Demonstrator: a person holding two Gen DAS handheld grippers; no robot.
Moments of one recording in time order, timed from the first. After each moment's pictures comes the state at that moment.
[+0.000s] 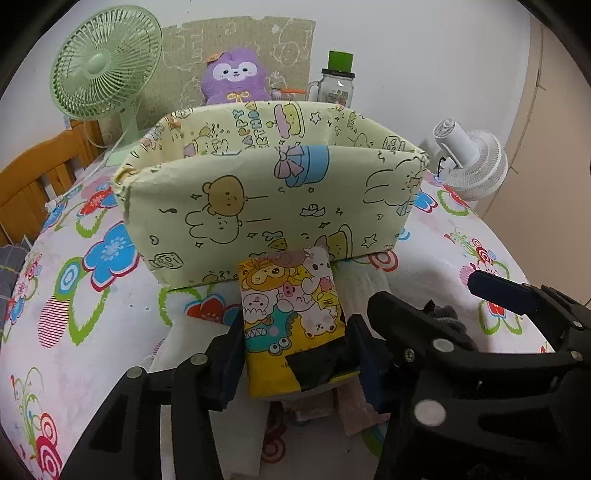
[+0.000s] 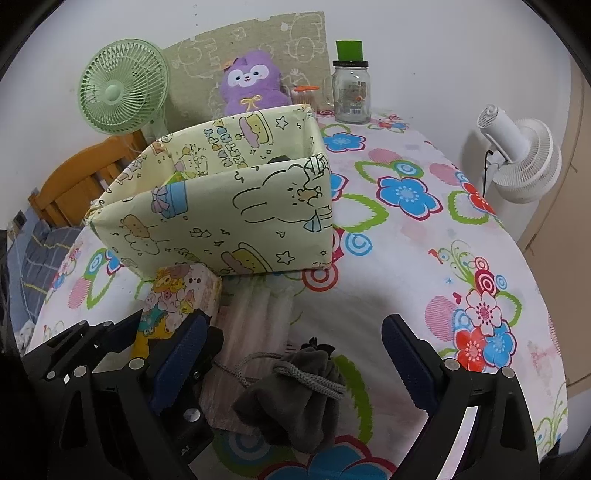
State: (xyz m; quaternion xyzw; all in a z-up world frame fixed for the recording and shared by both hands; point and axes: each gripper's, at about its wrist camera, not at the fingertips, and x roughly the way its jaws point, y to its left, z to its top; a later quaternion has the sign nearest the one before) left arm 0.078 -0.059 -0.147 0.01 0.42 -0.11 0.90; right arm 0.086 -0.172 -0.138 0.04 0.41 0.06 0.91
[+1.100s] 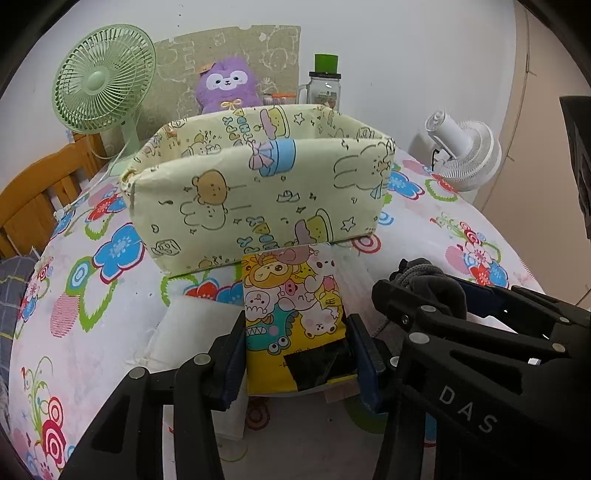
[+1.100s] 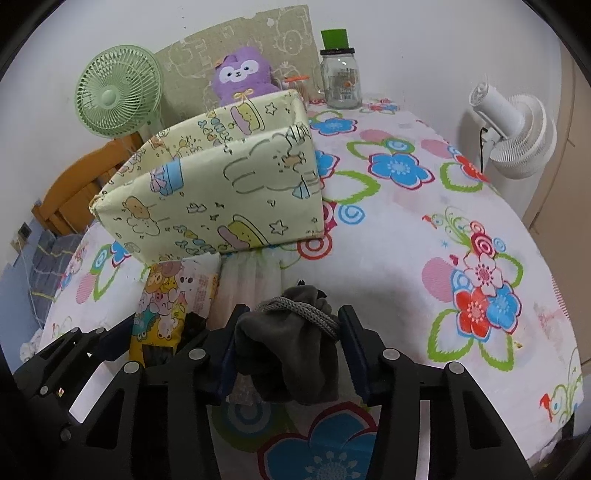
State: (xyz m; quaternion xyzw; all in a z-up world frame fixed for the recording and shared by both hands) left arm 0.054 -0.073 -0.143 0.03 0.41 -0.10 0.90; right arm 0.068 -0.180 -0.147 0.07 0.42 0.06 0.90
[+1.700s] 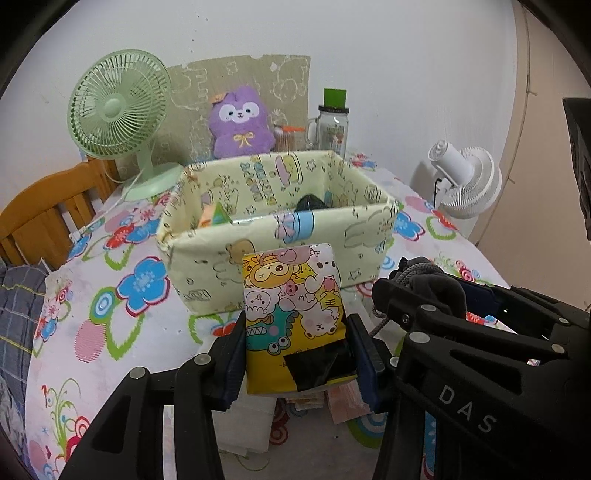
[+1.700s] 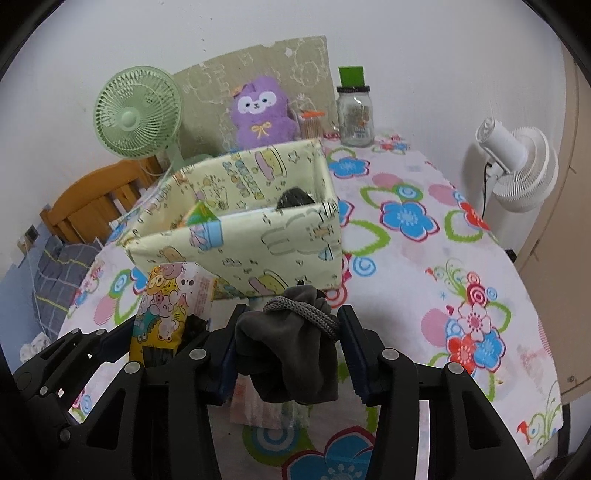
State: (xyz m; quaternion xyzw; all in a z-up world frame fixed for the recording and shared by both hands) left arm 0.055 -0.062 -0.103 0.02 0.37 -0.09 0.92; right arm 0.071 -0.169 -0.104 0.06 0.38 0.08 0.92
